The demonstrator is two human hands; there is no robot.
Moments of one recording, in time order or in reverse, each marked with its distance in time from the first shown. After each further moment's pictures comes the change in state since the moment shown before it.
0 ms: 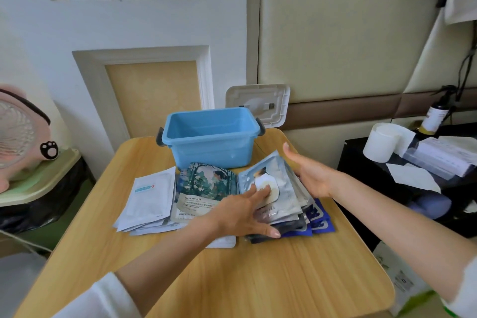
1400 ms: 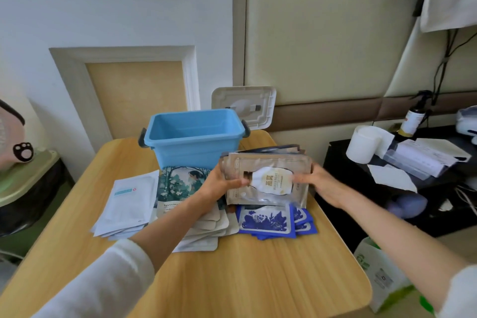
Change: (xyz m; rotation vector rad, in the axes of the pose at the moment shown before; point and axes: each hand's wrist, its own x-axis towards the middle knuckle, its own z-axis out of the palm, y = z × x) left_hand 0.060 -0.036 0.000 -1.114 0.341 -0.165; right_hand -0.019 0.028 -0.047 -0.140 0.192 -0.469
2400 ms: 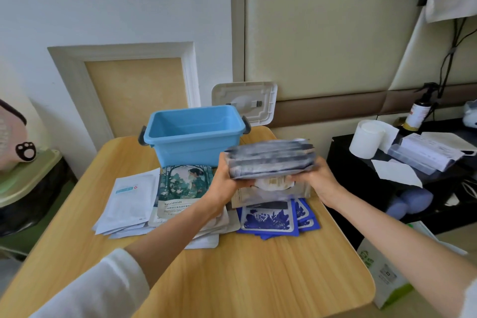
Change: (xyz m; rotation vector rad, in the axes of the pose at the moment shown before) left_hand -0.018 0.013 0.024 -0.185 0.067 0.195; right_hand 0.006 0.010 0.016 0.076 0.212 -0.200
